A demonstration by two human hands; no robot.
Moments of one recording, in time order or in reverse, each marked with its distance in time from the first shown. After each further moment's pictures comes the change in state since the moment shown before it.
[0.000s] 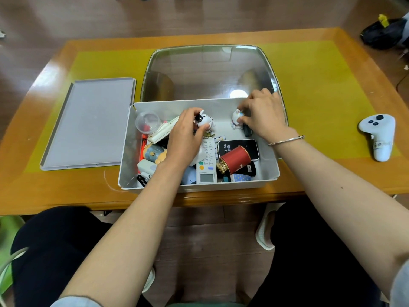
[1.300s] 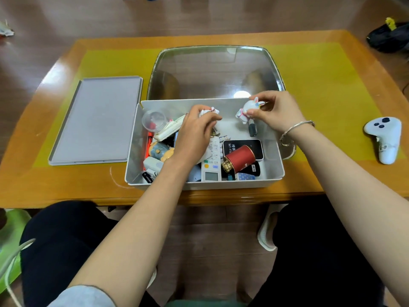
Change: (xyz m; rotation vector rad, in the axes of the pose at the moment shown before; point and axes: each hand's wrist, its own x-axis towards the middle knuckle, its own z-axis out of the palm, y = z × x) left_hand -0.002 0.017 -0.010 0.041 -0.055 0.099; right_hand -0.014 0.006 -0.026 0.814 -0.058 0.217
